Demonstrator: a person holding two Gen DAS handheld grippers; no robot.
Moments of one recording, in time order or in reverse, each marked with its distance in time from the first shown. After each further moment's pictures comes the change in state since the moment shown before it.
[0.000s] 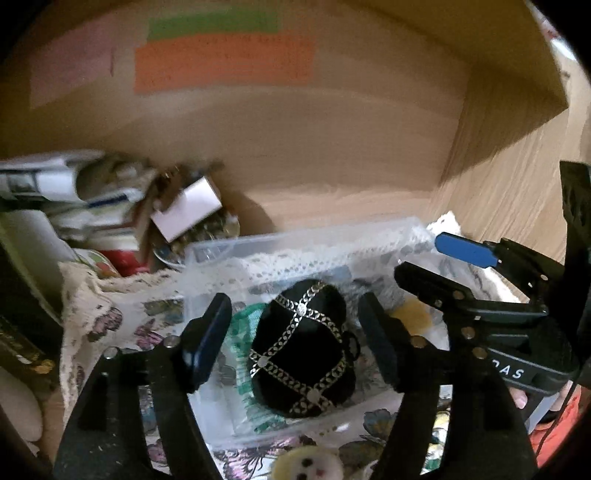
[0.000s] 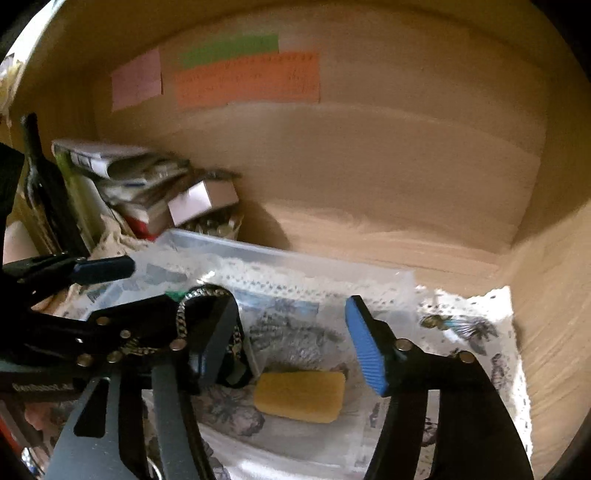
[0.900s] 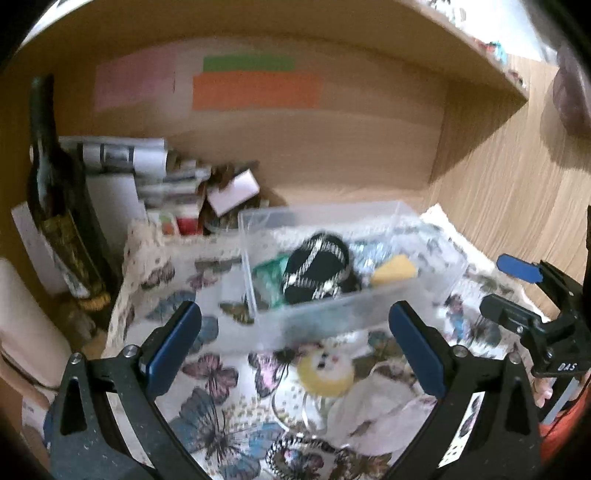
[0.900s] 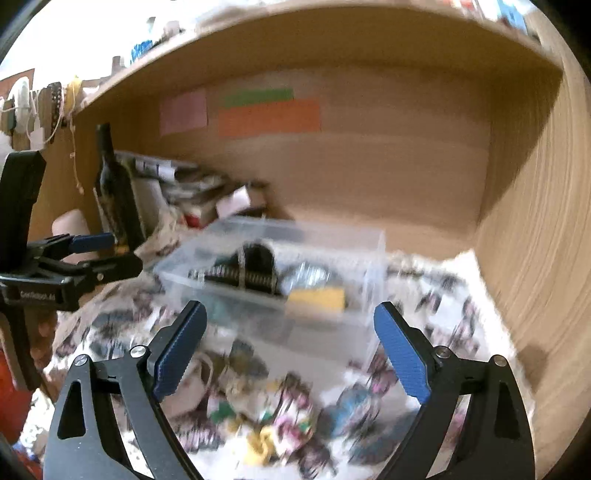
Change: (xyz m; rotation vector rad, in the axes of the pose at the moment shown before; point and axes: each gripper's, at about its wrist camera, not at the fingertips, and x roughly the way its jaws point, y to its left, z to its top) left arm -0.083 0.009 -0.069 0.005 -0.054 0.054; right arm -0.089 0.007 -0.078 0.041 -0.071 0.068
